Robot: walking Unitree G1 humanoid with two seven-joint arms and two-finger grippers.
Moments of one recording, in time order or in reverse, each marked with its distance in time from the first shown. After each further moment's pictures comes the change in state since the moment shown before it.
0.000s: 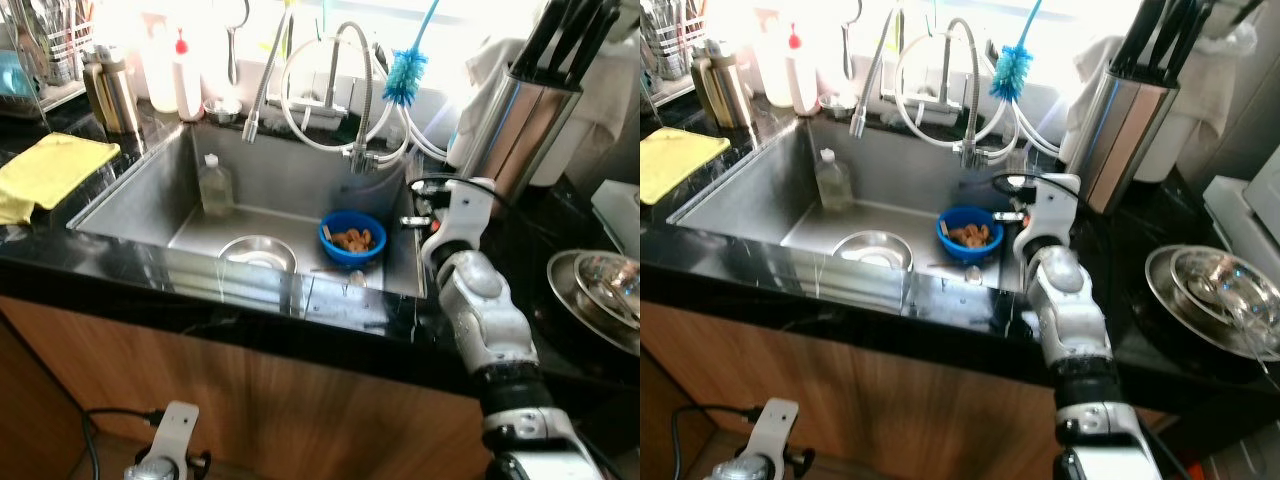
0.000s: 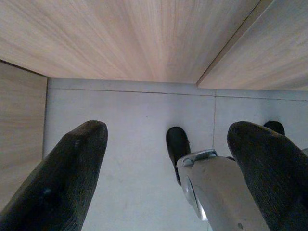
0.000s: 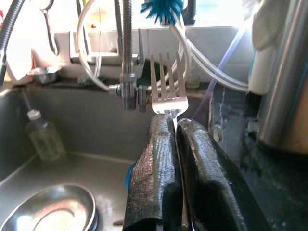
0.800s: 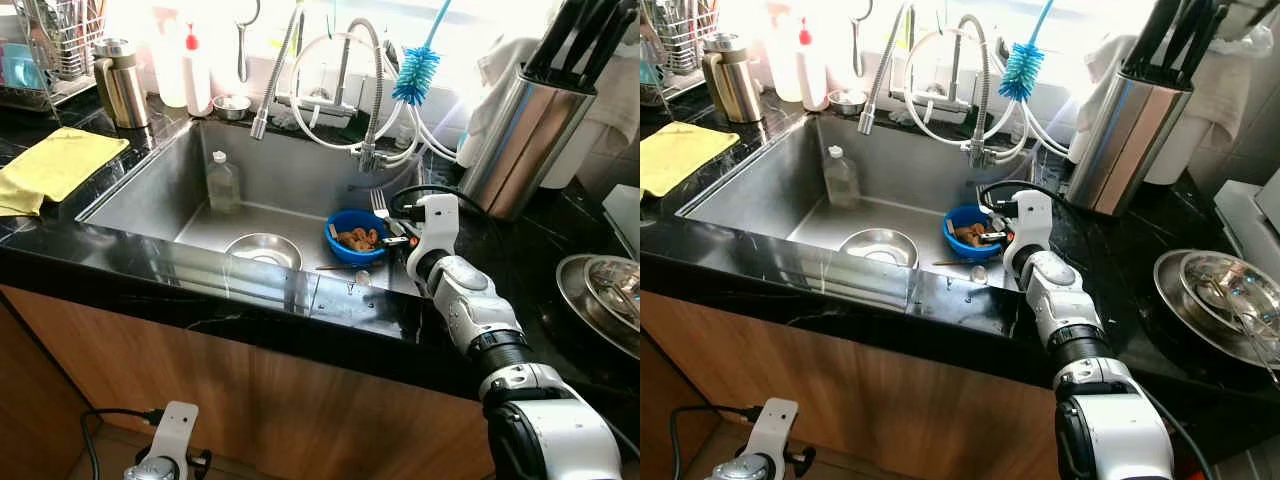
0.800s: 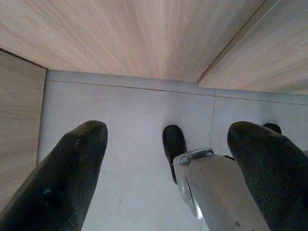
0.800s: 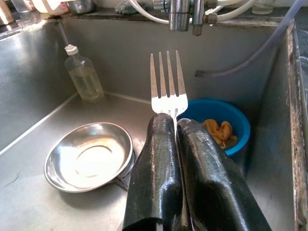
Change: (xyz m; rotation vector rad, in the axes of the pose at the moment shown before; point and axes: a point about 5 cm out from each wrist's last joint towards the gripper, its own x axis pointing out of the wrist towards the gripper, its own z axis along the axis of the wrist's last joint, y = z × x) left arm 0.000 0.000 0.000 -0.017 -0.004 0.003; right arm 0.017 0.003 -0.034 0.043 0.204 0.174
